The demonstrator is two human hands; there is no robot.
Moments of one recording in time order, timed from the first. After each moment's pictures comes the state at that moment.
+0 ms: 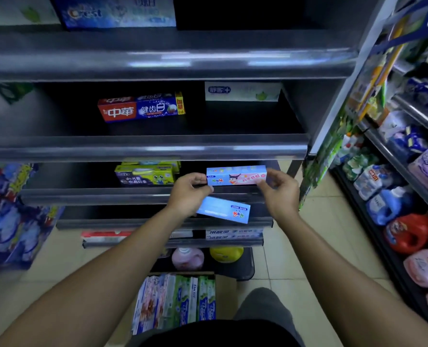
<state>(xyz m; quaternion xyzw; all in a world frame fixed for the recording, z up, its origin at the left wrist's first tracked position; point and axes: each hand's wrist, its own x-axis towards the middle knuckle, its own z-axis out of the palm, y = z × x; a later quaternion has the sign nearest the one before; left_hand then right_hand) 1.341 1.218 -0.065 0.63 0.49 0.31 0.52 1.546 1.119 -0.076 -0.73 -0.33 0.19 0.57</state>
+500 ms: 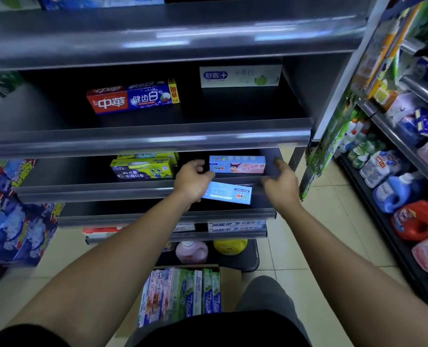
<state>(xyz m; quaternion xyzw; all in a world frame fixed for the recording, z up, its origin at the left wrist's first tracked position) 1.363 1.235 -0.071 0.65 0.56 0.25 0.45 1.560 1.128 -0.096 -0.79 -0.32 0.22 0.48</state>
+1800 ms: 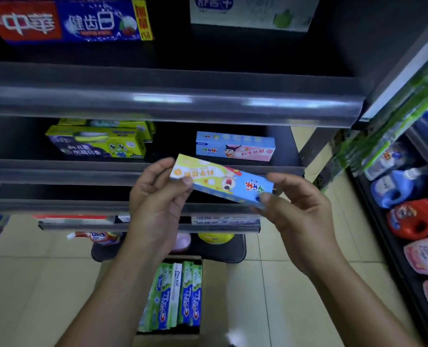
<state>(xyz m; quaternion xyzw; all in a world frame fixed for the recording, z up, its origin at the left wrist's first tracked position) 1.346 1.185 -0.105 0.30 0.33 0.53 0.73 1.536 1.078 -0.108 -0.51 -0.32 0.40 0.69</state>
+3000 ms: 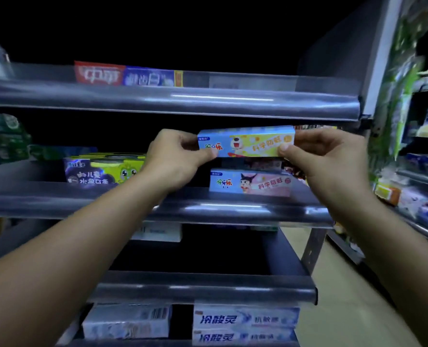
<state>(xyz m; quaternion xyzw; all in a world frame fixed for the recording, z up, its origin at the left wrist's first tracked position) 1.361 1.283 -0.103 0.74 0.34 0.51 0.27 1.571 1.155 -0.105 -0.50 -0.51 0.00 0.70</state>
